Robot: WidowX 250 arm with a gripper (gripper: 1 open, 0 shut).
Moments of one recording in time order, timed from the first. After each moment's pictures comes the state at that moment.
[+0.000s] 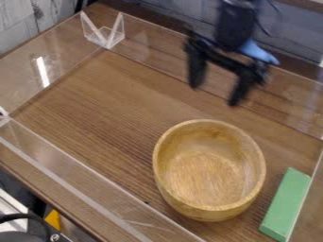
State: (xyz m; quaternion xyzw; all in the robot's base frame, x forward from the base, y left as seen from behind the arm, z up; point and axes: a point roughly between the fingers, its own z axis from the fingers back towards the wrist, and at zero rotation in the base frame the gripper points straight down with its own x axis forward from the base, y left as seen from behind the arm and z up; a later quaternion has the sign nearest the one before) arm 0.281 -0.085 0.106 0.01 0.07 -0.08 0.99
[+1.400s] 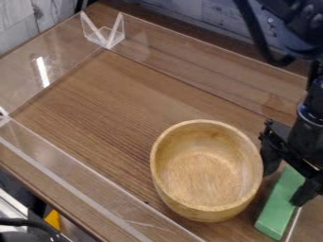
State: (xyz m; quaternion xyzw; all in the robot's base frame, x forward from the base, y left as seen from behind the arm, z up) arm 0.268 -0.154 0.023 -0.01 0.04 -0.21 0.98
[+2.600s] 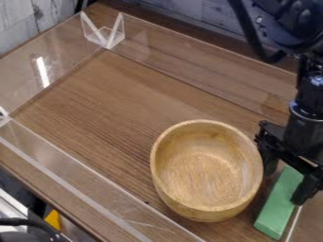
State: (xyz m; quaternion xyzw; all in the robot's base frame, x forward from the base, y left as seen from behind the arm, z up) arm 0.267 -0.153 0.018 -0.04 0.06 -0.18 0.98
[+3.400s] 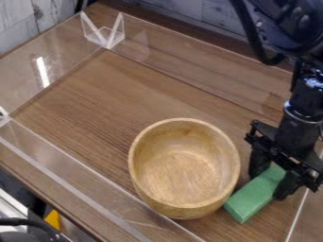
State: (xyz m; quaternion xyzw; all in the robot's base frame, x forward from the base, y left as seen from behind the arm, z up) arm 0.260 -0.150 0.014 -0.04 0.10 -0.18 0.98
